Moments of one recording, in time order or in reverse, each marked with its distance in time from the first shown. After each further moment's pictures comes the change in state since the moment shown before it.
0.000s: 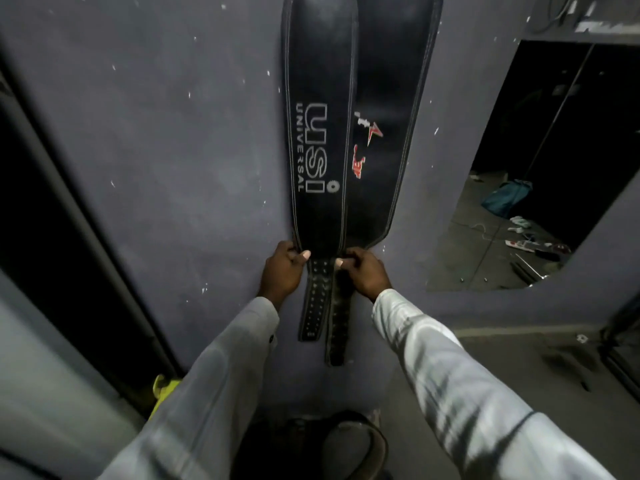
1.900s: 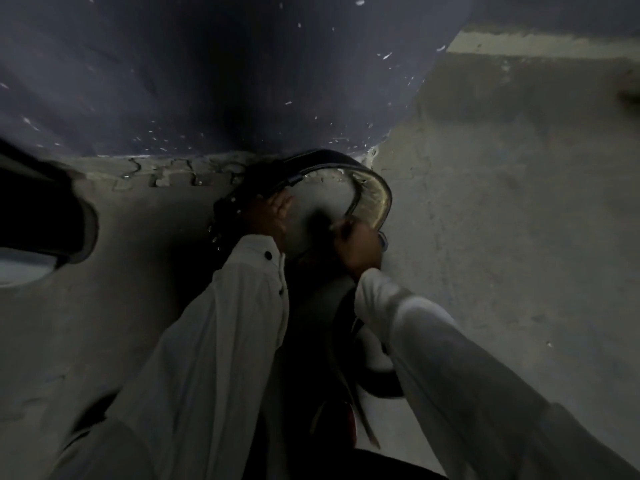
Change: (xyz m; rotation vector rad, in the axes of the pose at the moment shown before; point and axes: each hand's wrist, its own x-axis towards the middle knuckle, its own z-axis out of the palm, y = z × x) left_hand -0.210 -0.725 0.415 -1.322 -0.145 -1.006; right_hand -0.196 0.702 0.382 -0.329 -0.210 0.569
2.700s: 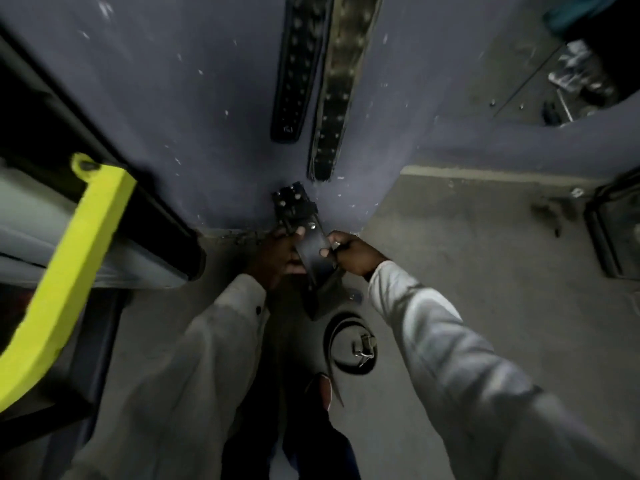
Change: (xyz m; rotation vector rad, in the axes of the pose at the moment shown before) left_hand -0.405 0.141 0.297 0.743 0.112 0.077; right_hand -0.258 -0.246 -0.333 0.277 -0.486 -0.303
